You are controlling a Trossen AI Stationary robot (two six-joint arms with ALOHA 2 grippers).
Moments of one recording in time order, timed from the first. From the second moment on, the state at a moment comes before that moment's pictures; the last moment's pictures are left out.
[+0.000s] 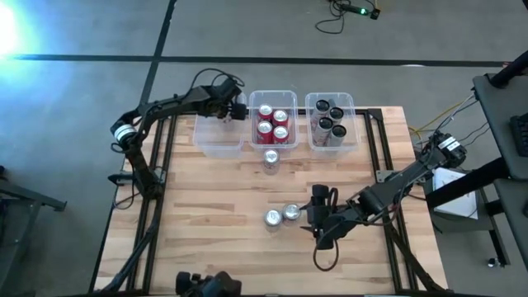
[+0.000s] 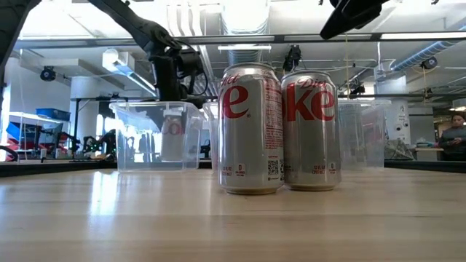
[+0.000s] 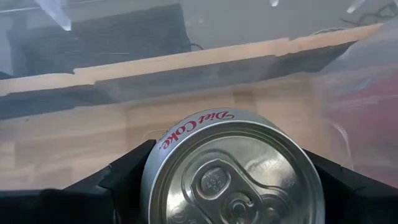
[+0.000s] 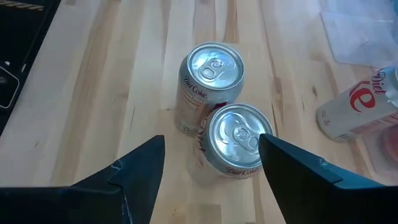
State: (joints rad) left arm 0.71 1.76 1.35 -0.73 -0.30 -0.66; right arm 0.55 1.46 1.07 -0.49 0.42 0.30
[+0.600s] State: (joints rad) left arm 0.74 1.76 1.30 -0.68 -0.30 -0.68; right arm 0.55 1.46 1.07 -0.49 0.42 0.30
